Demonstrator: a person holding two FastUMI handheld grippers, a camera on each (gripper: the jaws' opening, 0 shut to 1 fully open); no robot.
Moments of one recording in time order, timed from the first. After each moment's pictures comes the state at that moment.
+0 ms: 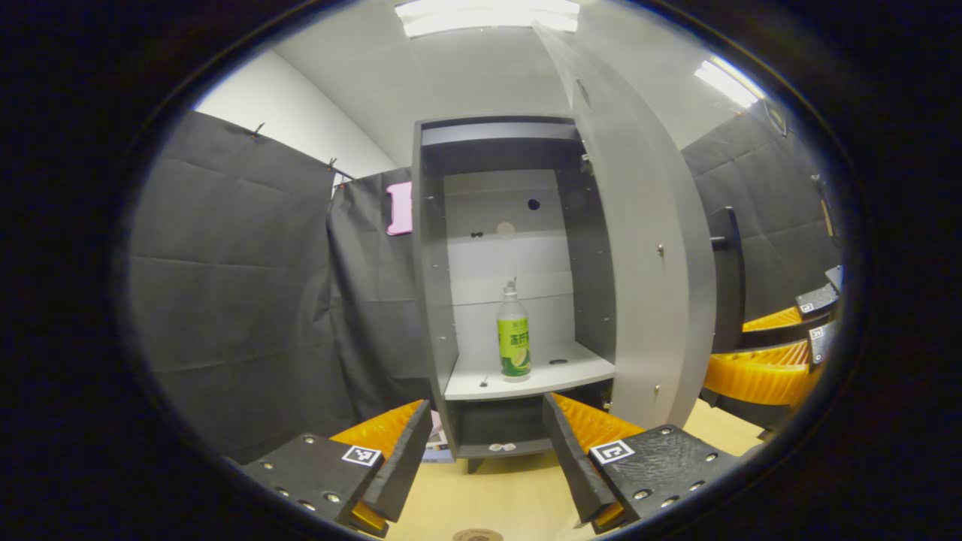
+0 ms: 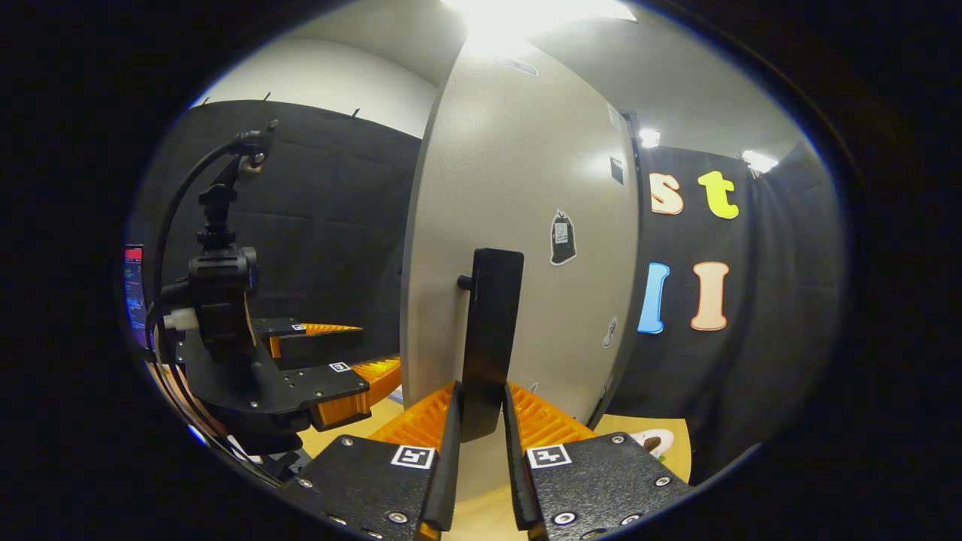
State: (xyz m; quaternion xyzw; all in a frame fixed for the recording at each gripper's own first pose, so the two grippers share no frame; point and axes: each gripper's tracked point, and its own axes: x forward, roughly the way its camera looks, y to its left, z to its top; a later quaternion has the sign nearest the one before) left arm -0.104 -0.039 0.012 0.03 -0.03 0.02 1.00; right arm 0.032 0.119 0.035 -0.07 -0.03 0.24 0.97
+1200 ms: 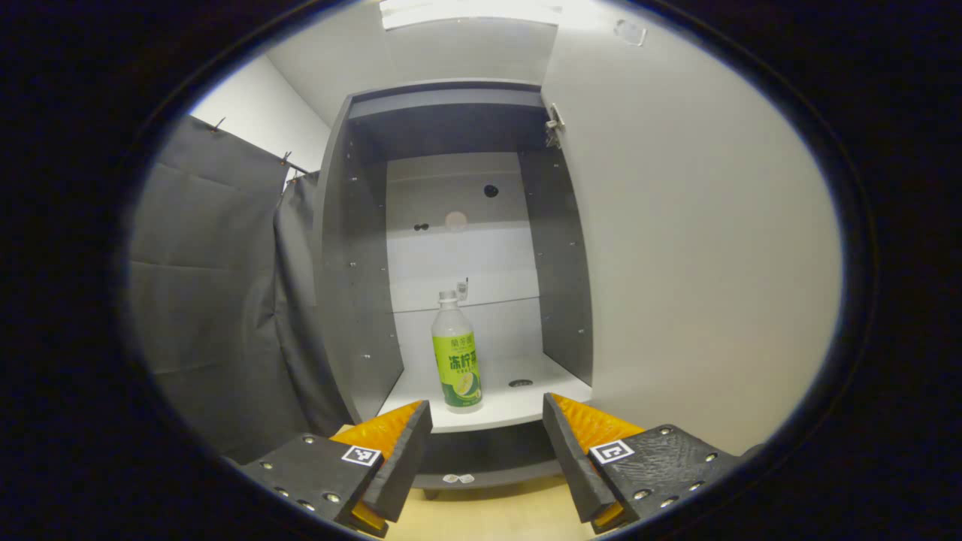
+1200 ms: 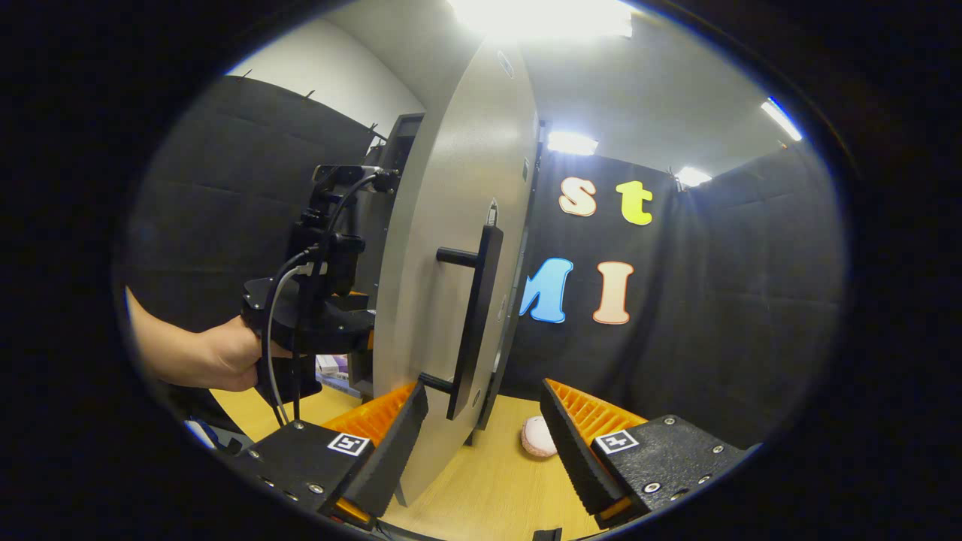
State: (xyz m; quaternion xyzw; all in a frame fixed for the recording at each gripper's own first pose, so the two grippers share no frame) left arm 0.043 -0.094 0.010 0.04 -0.03 -0.03 1.00; right arm 0.019 0.012 0.021 -0.07 -0.02 0.07 0.99
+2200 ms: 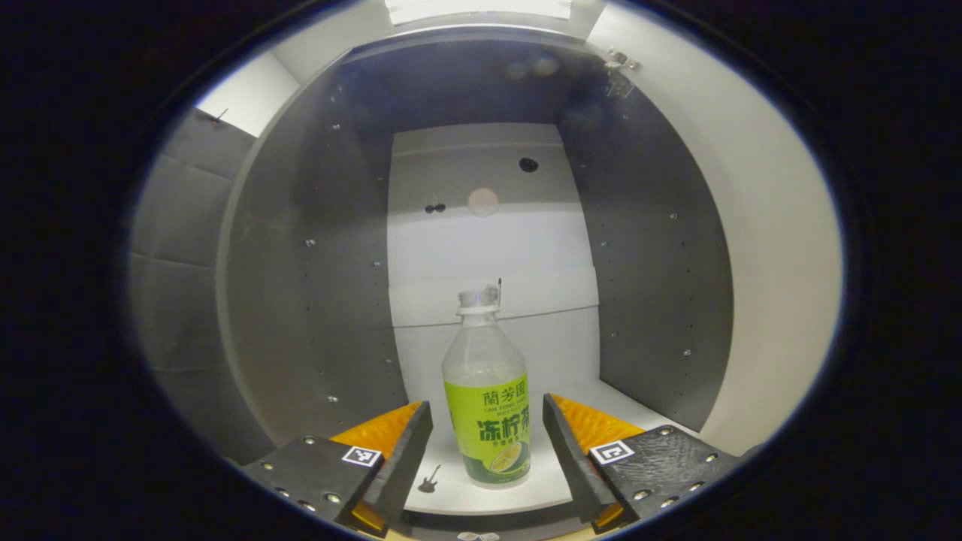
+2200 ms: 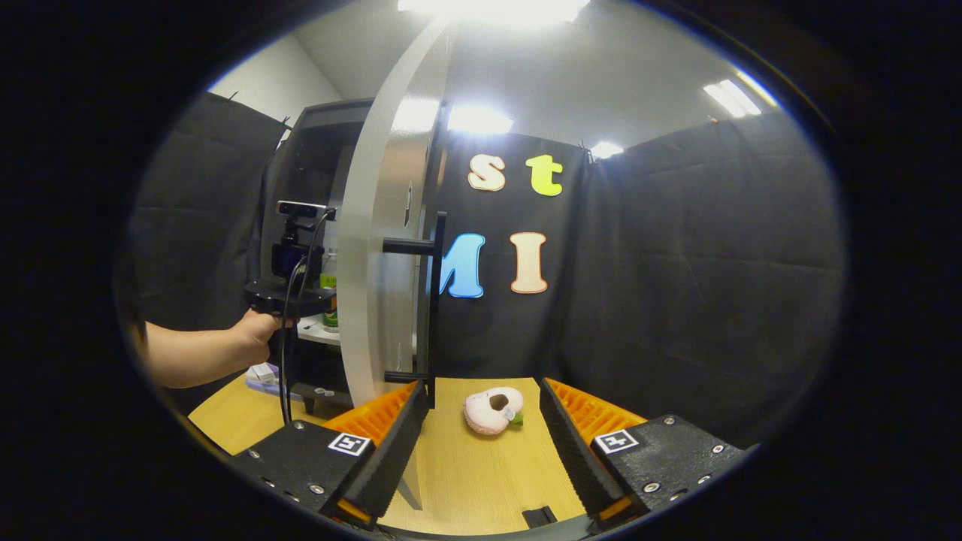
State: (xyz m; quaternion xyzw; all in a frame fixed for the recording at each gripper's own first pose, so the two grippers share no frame) left arm 0.227 -0.068 -0.005 0.04 -0.05 0.00 1.00; right arm 0.012 -0.059 0.013 -0.01 0.01 -0.09 1.00
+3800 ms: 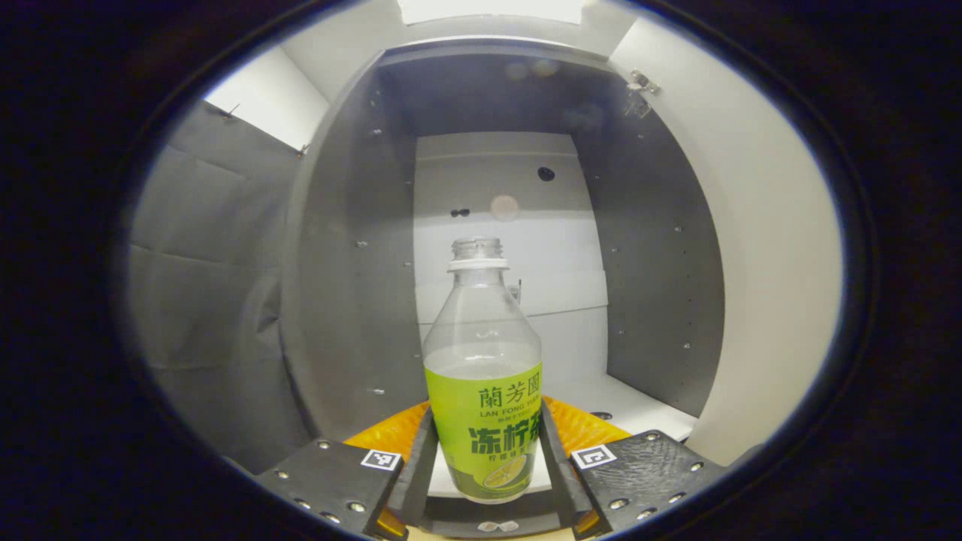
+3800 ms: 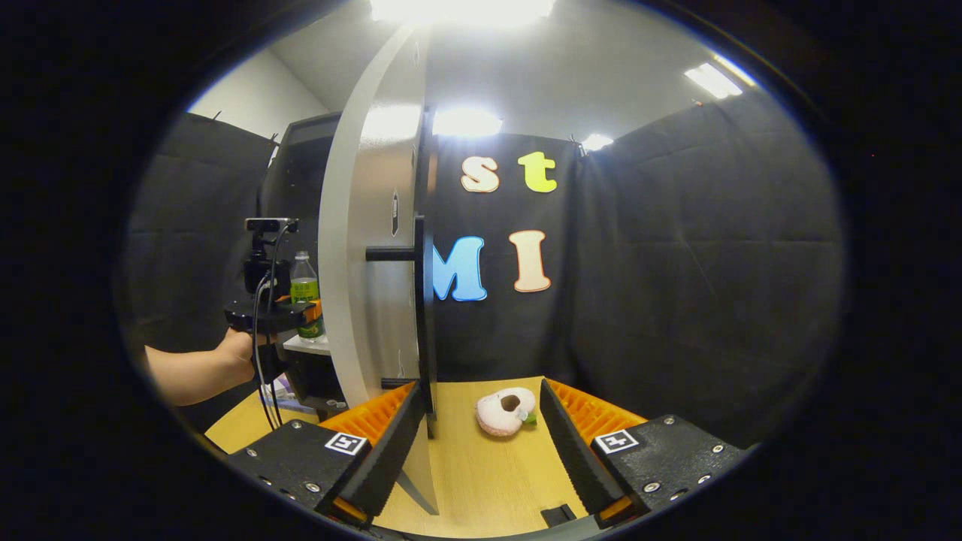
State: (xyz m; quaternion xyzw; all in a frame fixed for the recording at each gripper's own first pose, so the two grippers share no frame) left arm 0.166 -0.019 0.005 0.03 -0.06 0.02 1.00; right arm 0.011 -0.057 0.012 0.02 0.01 -0.06 1.00
